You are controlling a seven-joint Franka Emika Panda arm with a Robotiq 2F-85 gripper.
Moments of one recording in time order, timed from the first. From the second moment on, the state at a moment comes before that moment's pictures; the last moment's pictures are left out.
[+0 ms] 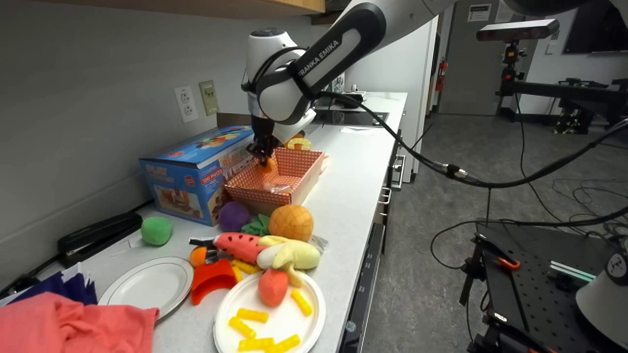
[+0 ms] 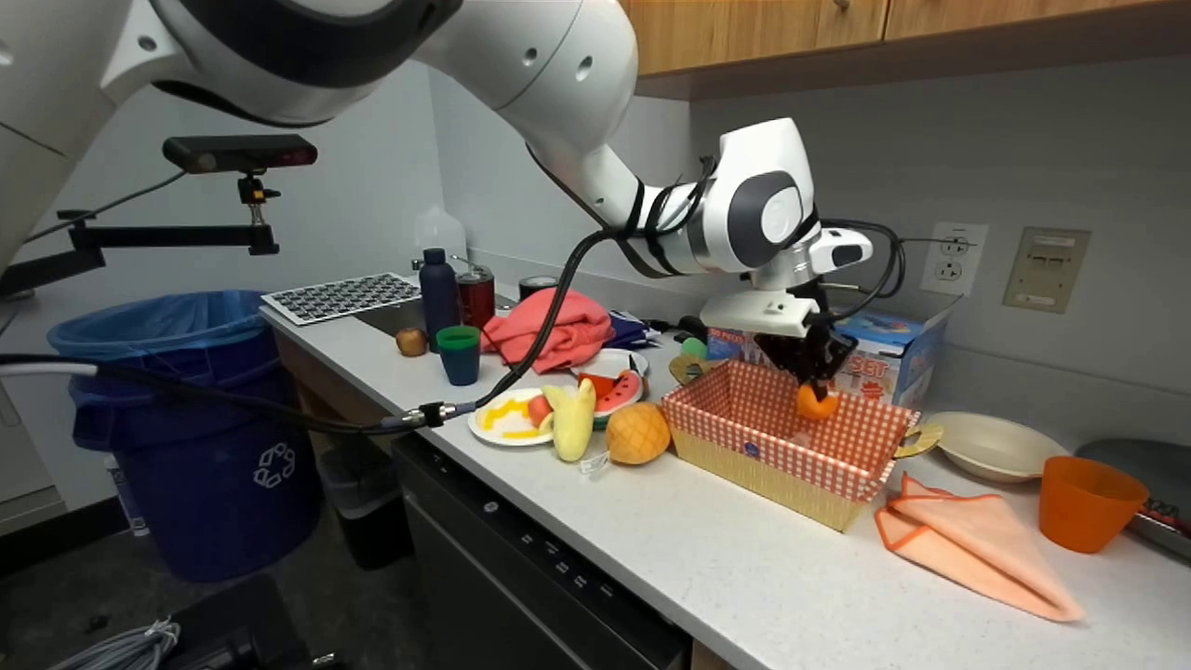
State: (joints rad) arm 0.01 0.68 -0.15 -1.48 -0.15 2.48 0.12
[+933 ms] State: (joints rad) arm 0.02 0.36 0.11 -1.89 -0.08 2.60 -0.17
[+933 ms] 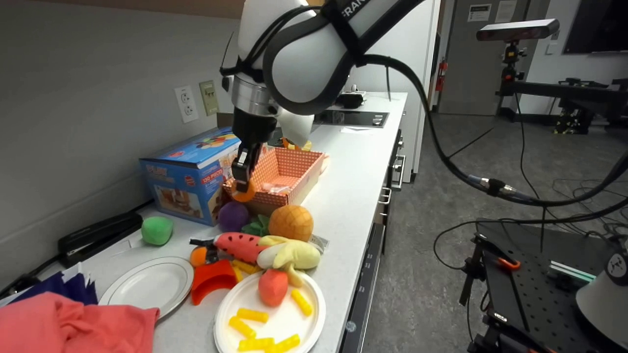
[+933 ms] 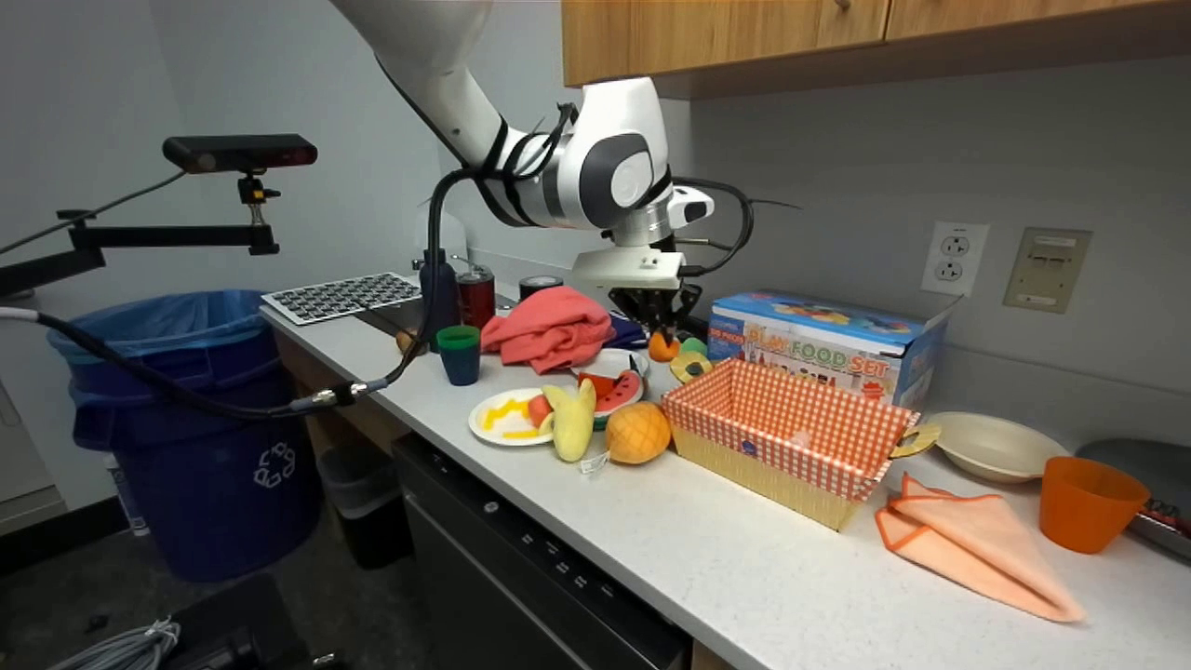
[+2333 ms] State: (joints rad) arm 0.01 0.13 0.11 -2.10 0.05 2.59 -0.23
